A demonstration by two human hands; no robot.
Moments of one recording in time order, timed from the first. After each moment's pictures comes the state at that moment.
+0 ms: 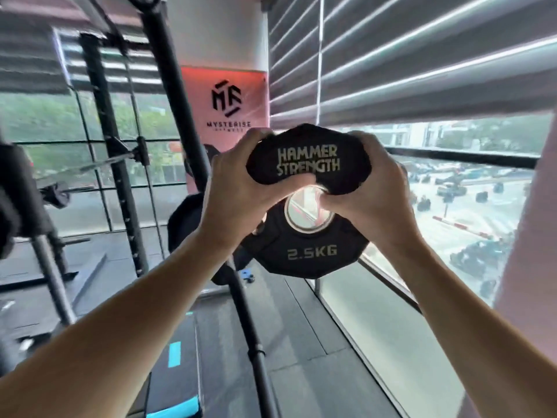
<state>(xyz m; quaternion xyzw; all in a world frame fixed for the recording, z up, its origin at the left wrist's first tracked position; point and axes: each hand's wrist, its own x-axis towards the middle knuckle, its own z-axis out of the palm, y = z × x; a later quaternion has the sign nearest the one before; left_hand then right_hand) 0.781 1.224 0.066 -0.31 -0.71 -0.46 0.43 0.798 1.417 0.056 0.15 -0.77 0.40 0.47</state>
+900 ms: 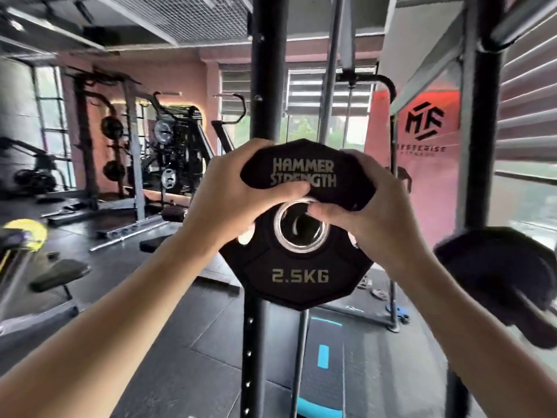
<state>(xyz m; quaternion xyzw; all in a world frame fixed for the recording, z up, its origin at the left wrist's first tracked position) 0.976 0.805 0.084 -0.04 -0.81 -0.35 0.47 0.871 0.980 0.073 0.44 -0.67 0.54 0.24</state>
